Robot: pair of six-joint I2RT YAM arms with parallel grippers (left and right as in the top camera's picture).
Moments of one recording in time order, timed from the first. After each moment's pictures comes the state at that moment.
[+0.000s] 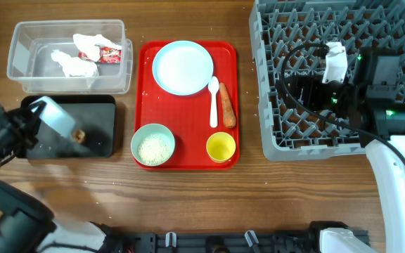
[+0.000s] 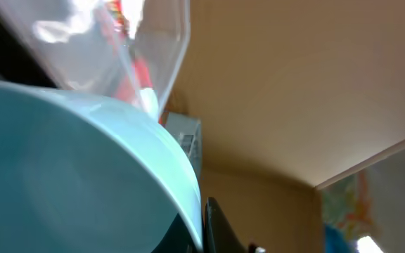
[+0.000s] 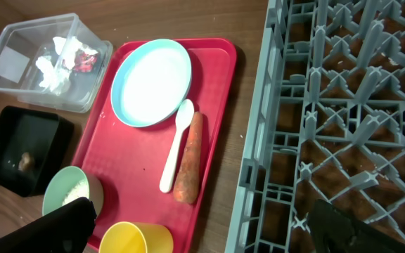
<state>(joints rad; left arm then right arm) 0.91 1.73 1.12 -0.79 1.37 -0.29 -0.03 1.26 1.18 -0.76 -0.50 0.05</state>
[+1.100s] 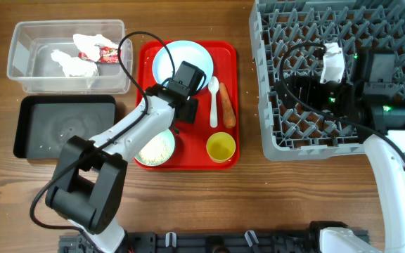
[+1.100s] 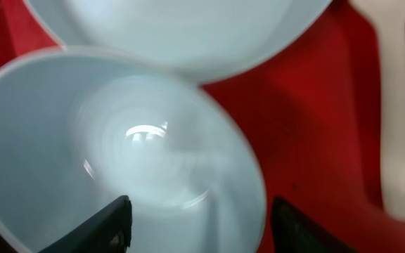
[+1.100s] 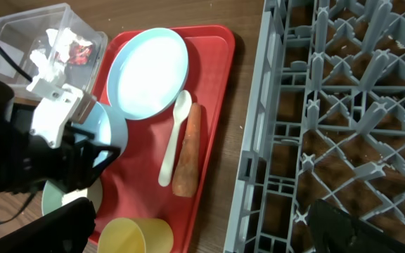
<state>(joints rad) -0.51 1.81 1.20 -0.64 -0.22 -0.23 -0.03 1.29 1.18 -0.78 -0.50 0.05</state>
